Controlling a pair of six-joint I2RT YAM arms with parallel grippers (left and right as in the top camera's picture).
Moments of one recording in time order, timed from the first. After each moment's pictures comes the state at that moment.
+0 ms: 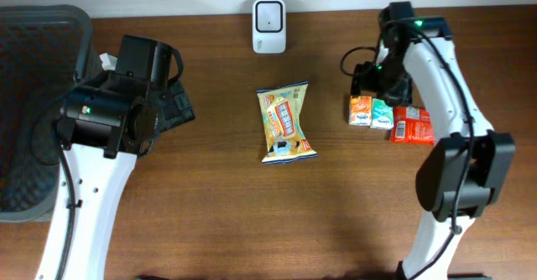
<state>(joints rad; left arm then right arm) -0.24 1.46 1.74 -1.41 -0.32 -0.57 0.06 2.09 1.91 -1.32 -0.06 0.29</state>
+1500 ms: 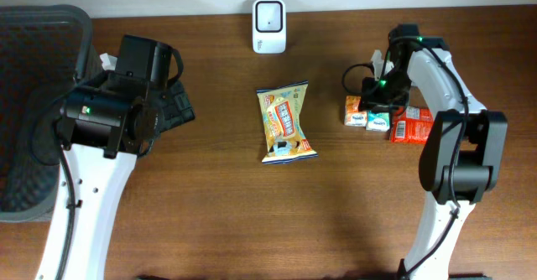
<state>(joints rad) -0.24 1.46 1.74 -1.41 -0.31 -0.56 -0.04 2.21 1.77 -1.11 -0.26 -0.02</state>
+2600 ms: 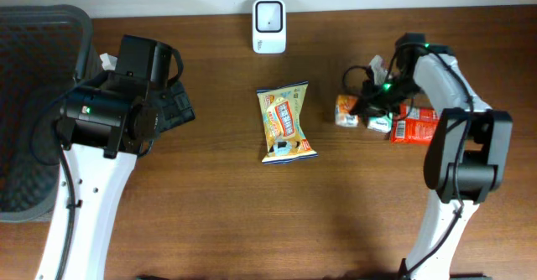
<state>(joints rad) -0.24 1.46 1.74 -1.41 -0.31 -0.56 -0.09 2.21 1.73 -1.12 -0.61 -0.05</state>
